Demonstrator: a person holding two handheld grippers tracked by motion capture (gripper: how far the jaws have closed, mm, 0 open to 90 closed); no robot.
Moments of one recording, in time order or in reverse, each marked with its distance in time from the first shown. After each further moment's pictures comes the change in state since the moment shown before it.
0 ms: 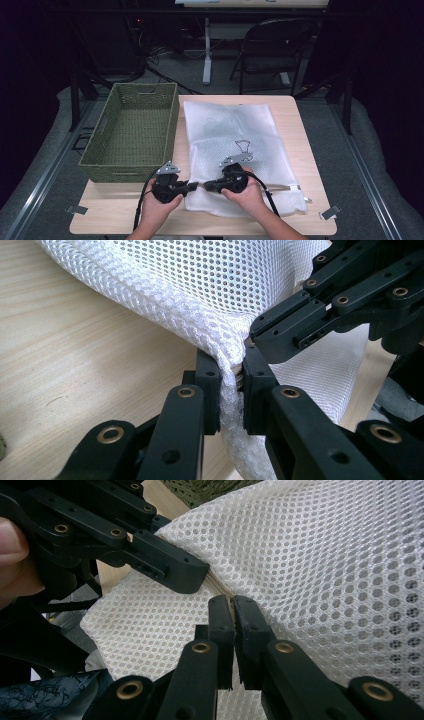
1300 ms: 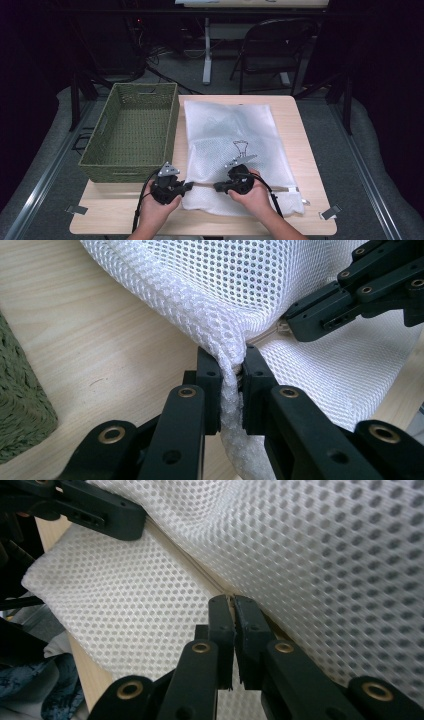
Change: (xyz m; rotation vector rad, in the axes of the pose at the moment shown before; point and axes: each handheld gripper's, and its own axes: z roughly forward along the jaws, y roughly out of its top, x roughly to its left) left arm -0.001 -0.004 -0.002 0.025 0.127 0.008; right arm -0.012 -0.015 -0.009 0.074 -0.136 0.040
